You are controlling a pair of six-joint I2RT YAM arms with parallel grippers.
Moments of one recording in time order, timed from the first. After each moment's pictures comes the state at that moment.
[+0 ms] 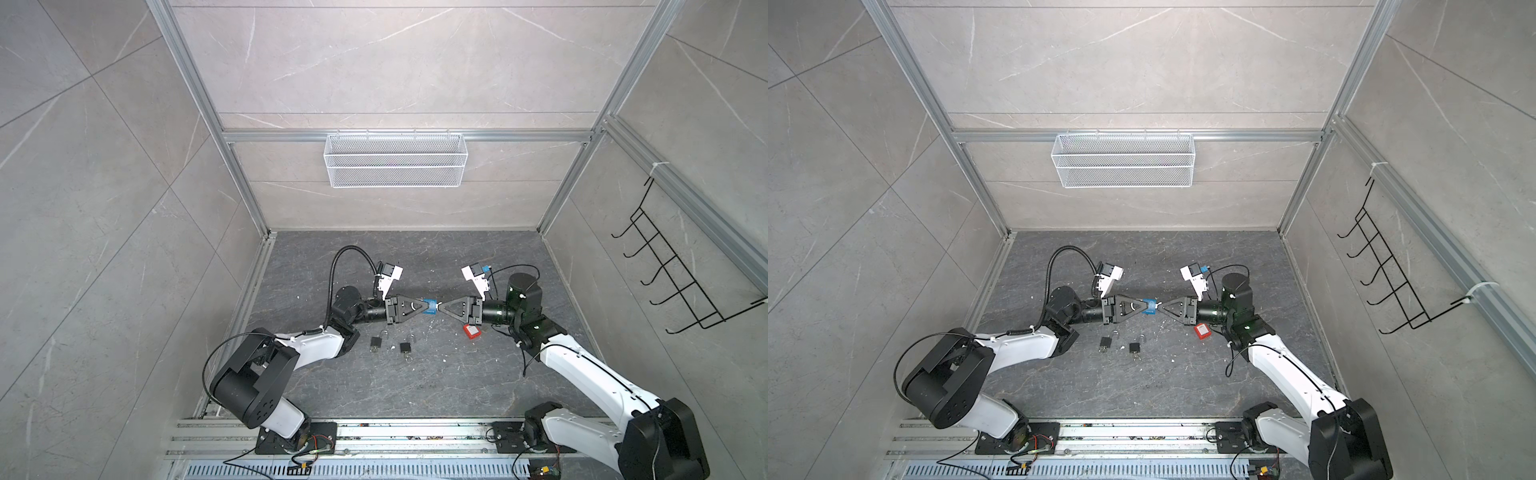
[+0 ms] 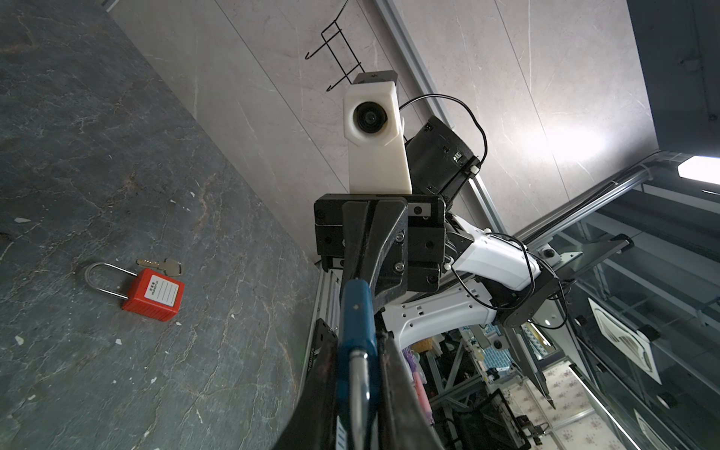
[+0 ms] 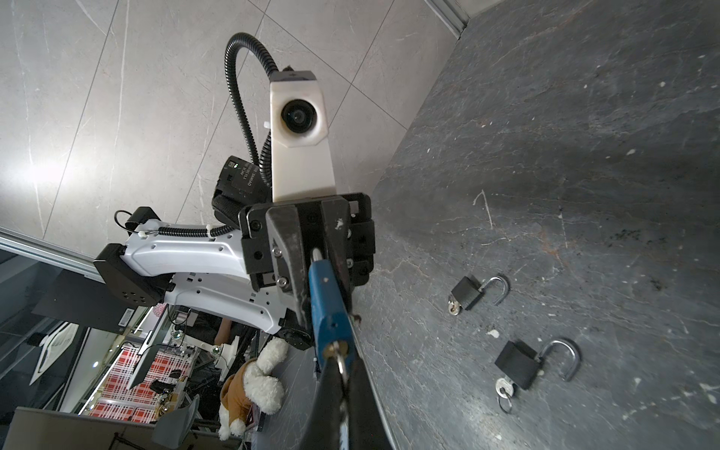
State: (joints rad) left arm -0.62 1.53 0.64 1.08 0.93 -1.07; right arm 0.33 1.12 0.66 0.18 -1.02 0.71
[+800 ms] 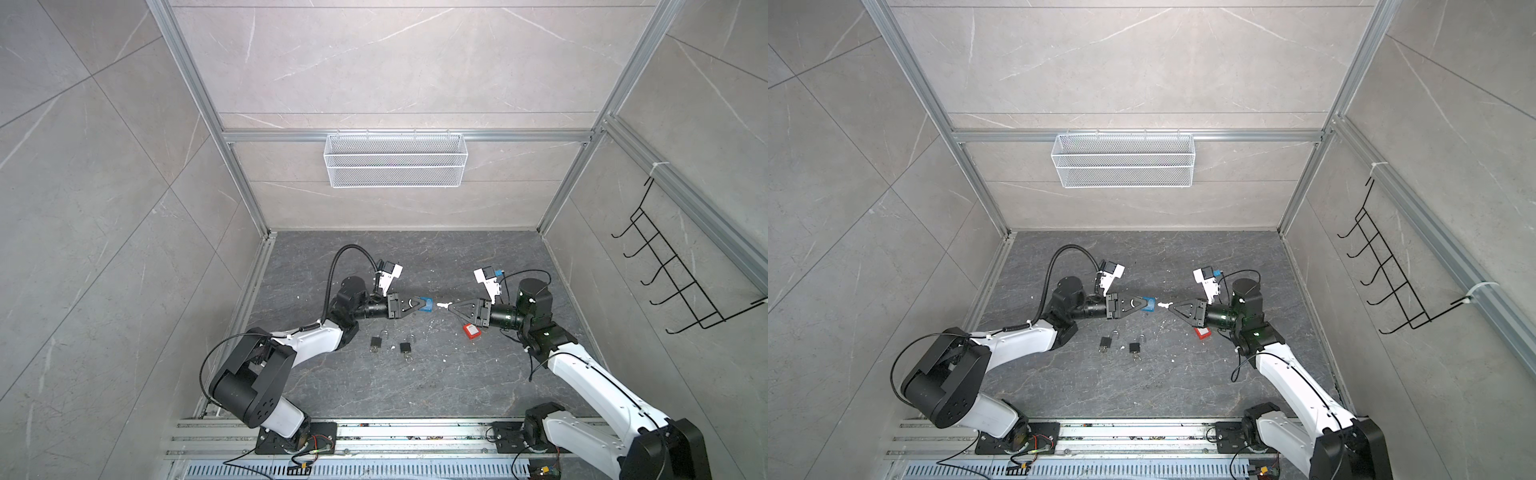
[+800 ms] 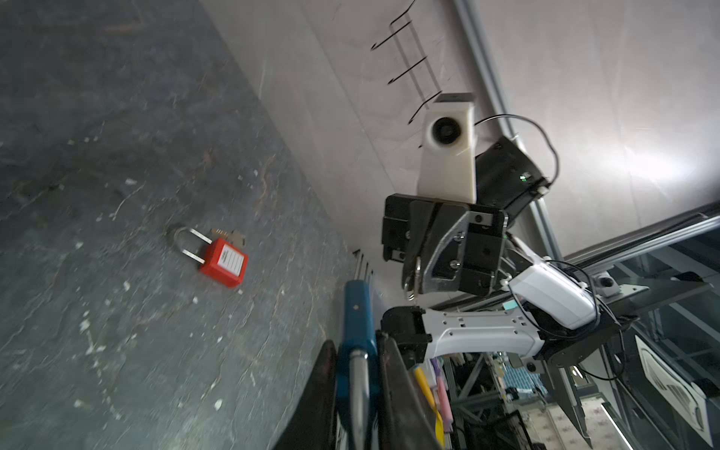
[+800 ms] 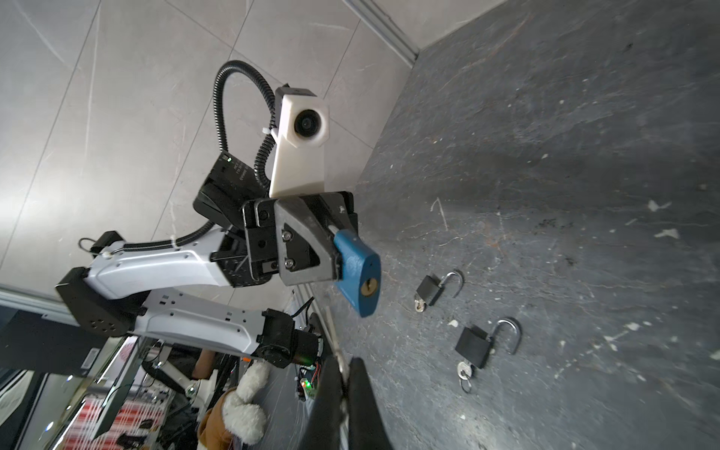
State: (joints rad) left arm -0.60 1.53 0.78 0.58 0.87 -0.83; right arm 0.25 1.02 0.62 0.05 -0.92 0.67
